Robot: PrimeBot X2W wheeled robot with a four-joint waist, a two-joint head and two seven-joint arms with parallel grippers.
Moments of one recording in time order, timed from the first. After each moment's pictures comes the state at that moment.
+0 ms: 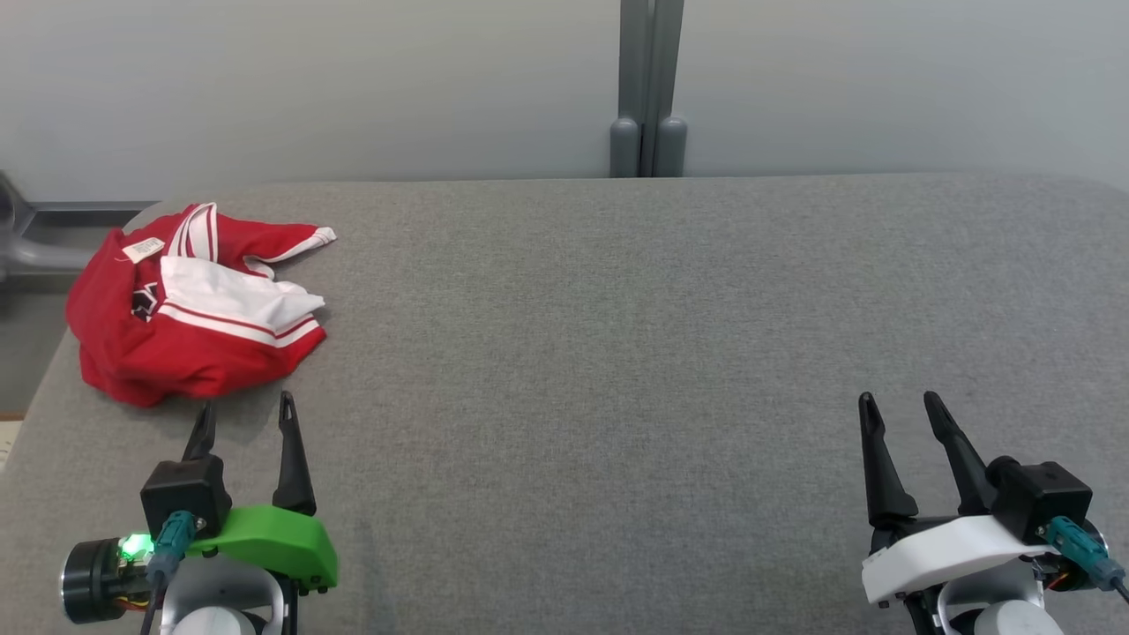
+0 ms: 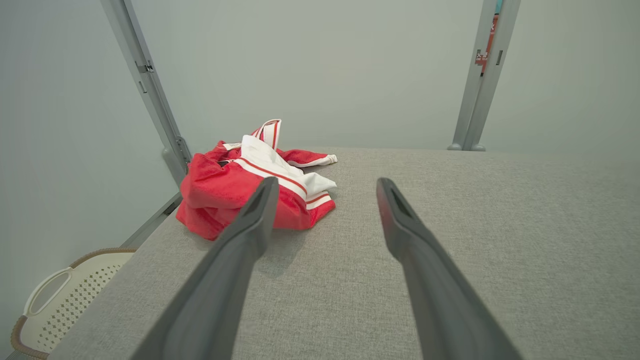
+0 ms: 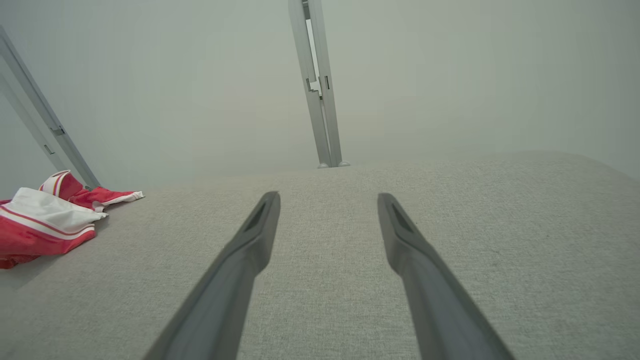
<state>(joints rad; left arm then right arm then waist) -0.06 0.14 -0.09 0.13 -0.17 0.13 -0.05 0.03 -0.05 -0.01 0.08 0.21 0.13 -0.18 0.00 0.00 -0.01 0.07</state>
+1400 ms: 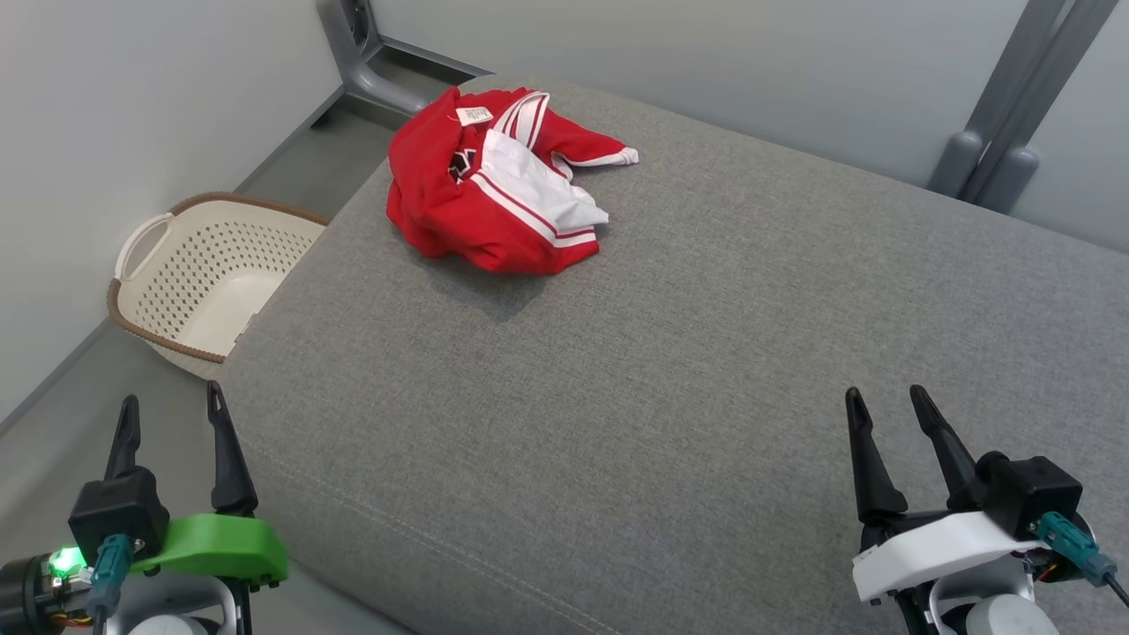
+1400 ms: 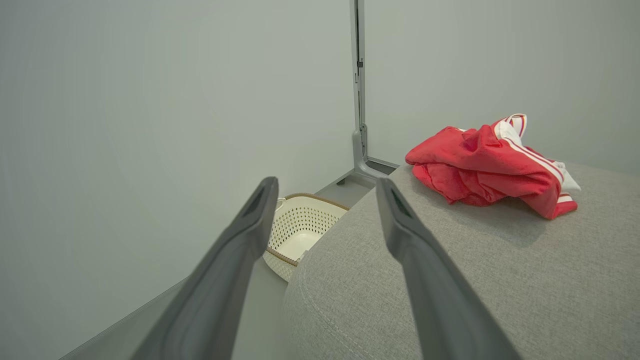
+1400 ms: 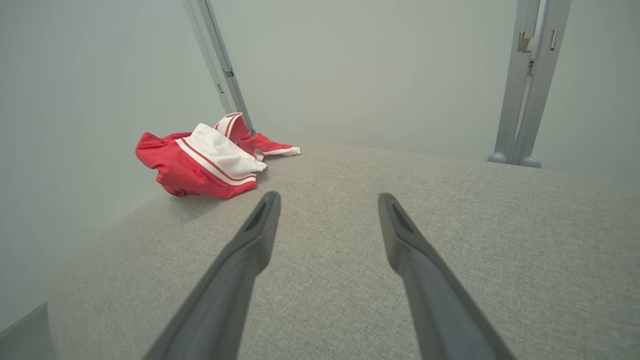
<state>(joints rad) -0.04 0.19 -0.04 0.09 -0.20 0.19 -0.14 0.02 -0.06 0.03 0.08 0.23 0.13 -0.19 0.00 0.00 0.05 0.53</state>
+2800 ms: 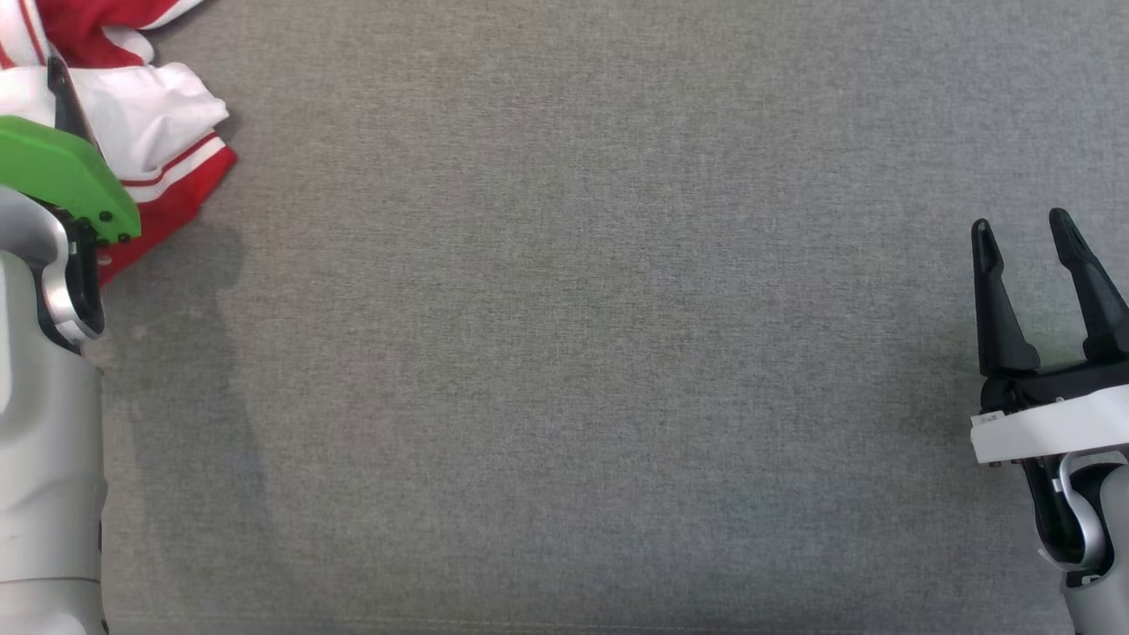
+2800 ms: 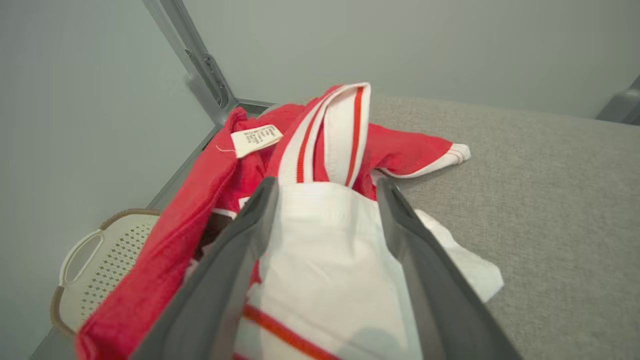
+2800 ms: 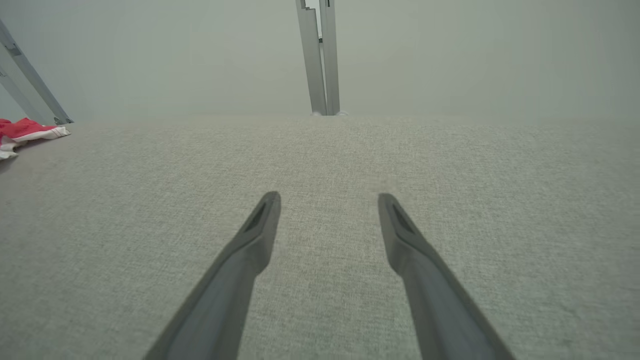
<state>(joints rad) -0.83 0.30 -0.02 0.61 -0.31 0.11 0.14 -0.16 -0.30 -0.01 -0.03 0.32 0.13 -0.21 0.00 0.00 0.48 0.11</state>
